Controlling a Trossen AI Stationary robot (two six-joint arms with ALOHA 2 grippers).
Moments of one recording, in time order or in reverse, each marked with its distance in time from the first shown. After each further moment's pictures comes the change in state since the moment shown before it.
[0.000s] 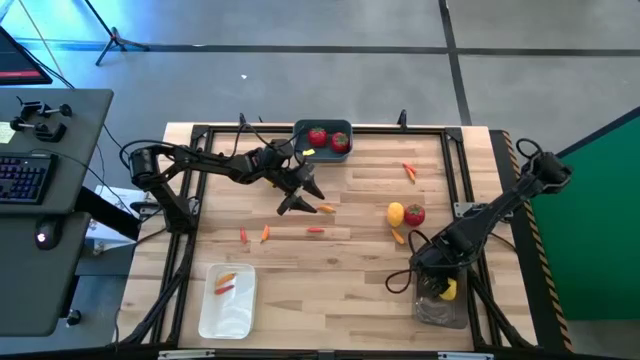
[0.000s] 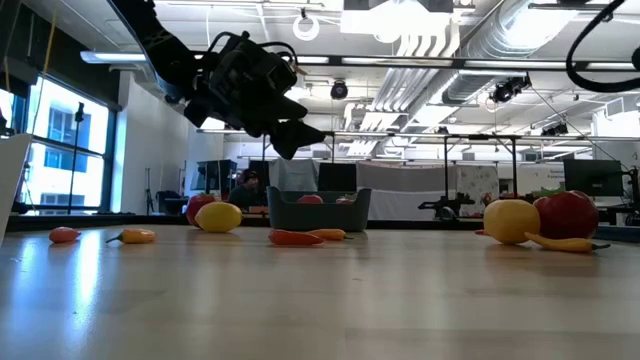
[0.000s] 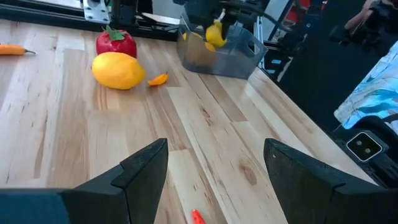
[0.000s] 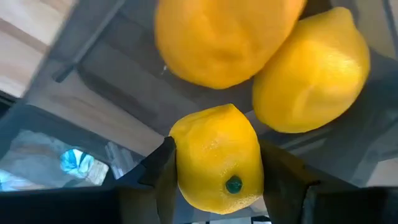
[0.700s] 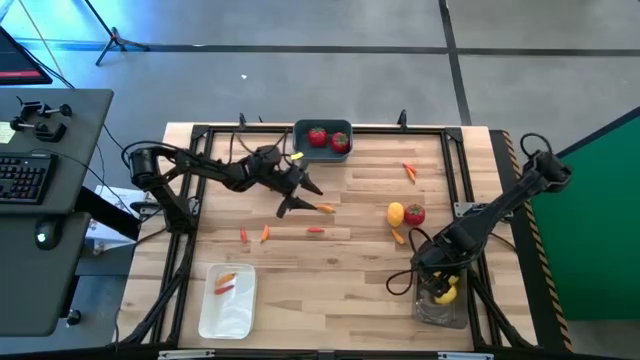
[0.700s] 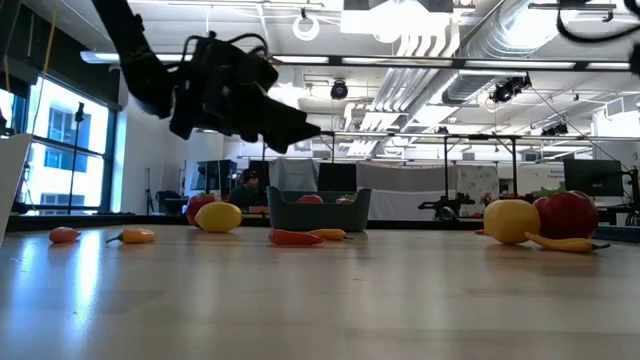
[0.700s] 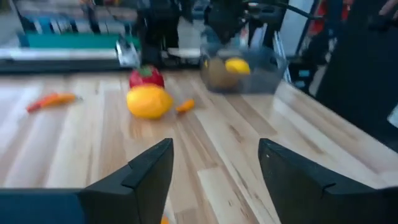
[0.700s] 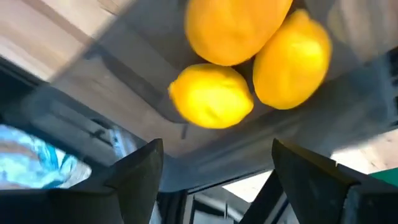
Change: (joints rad) left arm -0.004 0.001 -0.171 0.406 -0.114 0.012; right arm -0.004 0.000 0.182 -0.220 0.063 -0.089
